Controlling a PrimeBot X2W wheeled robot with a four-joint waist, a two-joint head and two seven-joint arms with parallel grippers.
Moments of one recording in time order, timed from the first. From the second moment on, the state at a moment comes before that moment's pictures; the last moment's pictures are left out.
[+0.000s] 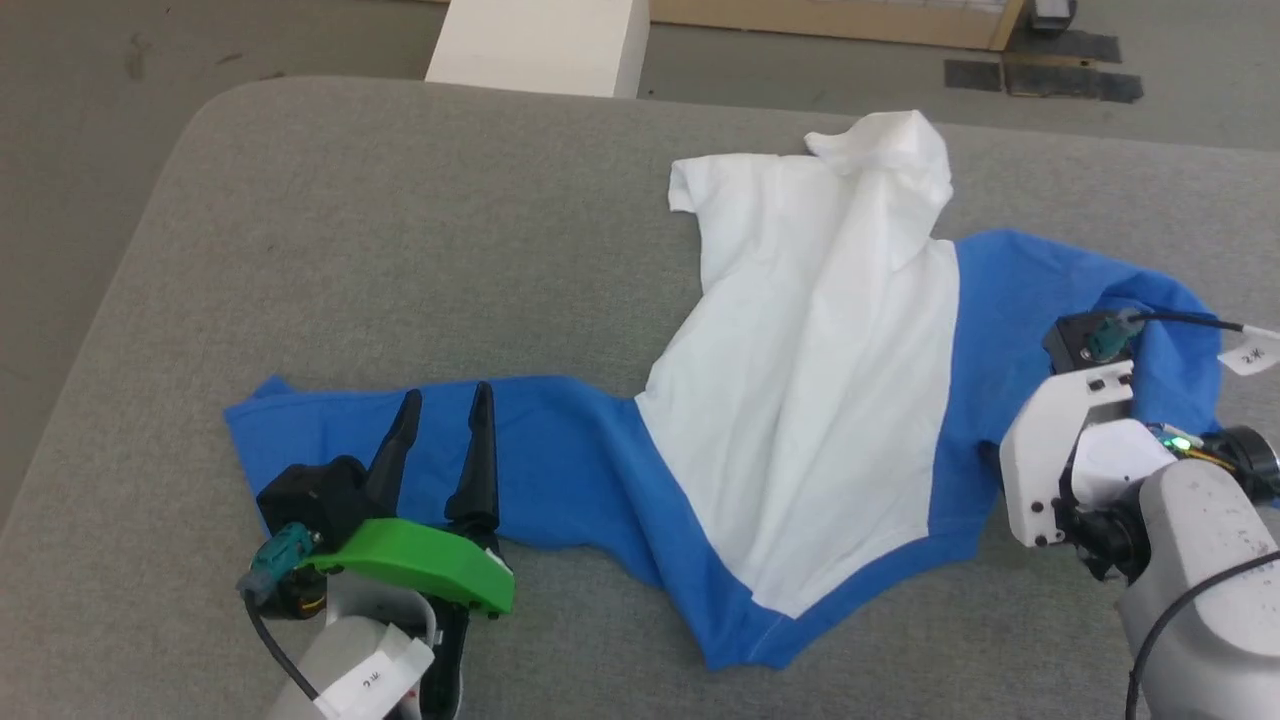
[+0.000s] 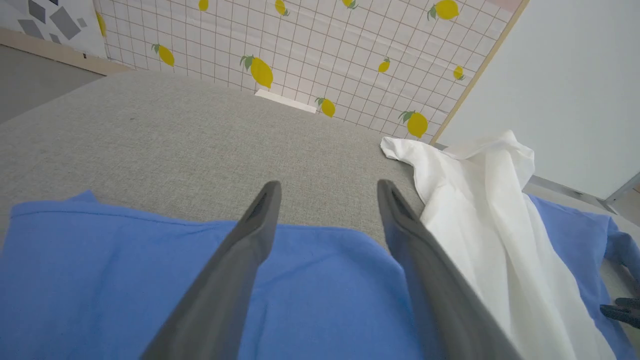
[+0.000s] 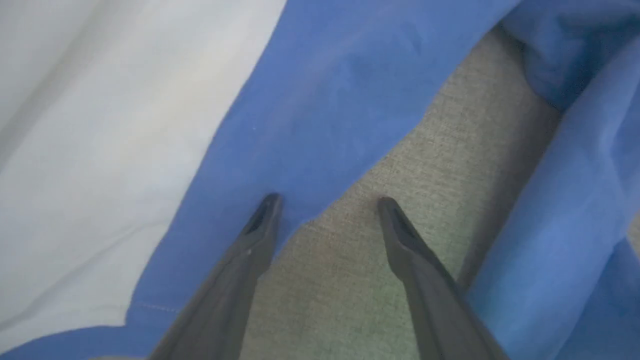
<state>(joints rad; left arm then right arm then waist) -0.18 0.20 -0.33 0.14 -0.58 0.09 -0.24 -0.42 -0.20 0.04 0.43 0.12 0.13 0.75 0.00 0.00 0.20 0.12</state>
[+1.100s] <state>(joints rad) -0.14 0.16 -0.31 0.24 -0.64 0.13 0.05 -0.13 -0.21 -0.25 0.12 0.30 0.13 0.70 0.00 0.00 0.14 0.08</state>
